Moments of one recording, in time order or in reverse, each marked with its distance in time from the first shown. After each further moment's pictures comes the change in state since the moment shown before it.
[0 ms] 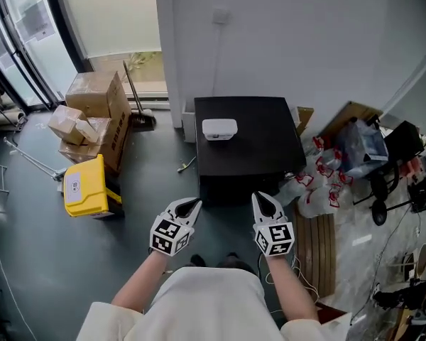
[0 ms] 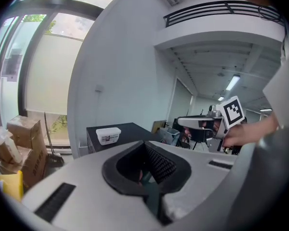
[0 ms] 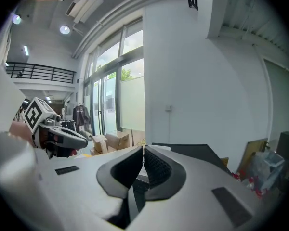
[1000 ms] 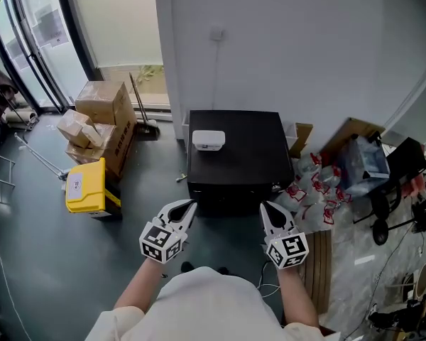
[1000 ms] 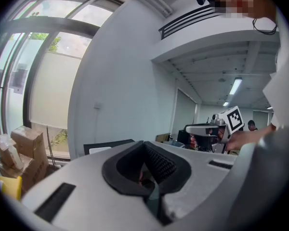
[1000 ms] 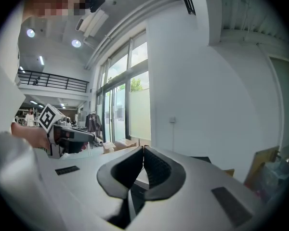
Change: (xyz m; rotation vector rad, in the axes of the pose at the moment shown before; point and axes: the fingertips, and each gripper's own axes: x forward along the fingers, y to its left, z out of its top) left arm 0.005 -0.092 0.083 0.033 -0.155 0.070; right arm -0.097 -0.080 0.059 -0.031 -0.105 0.138
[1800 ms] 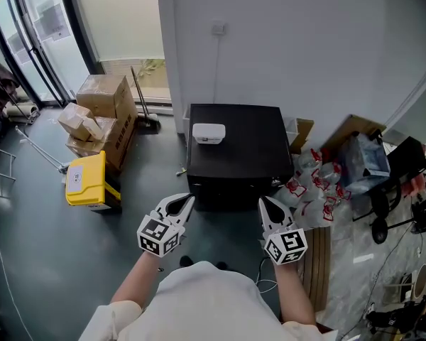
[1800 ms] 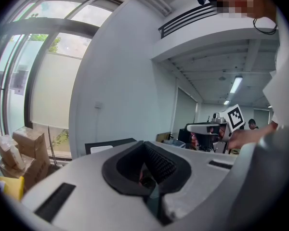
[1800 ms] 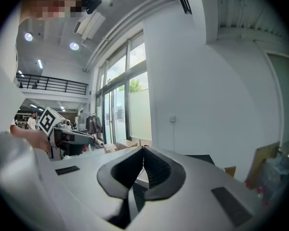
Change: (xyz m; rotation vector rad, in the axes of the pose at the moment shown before) left arm -0.005 -0.002 -0.006 0.008 0.007 0.015; right arm -0.005 0.004 -0.003 0.028 -0.011 0.009
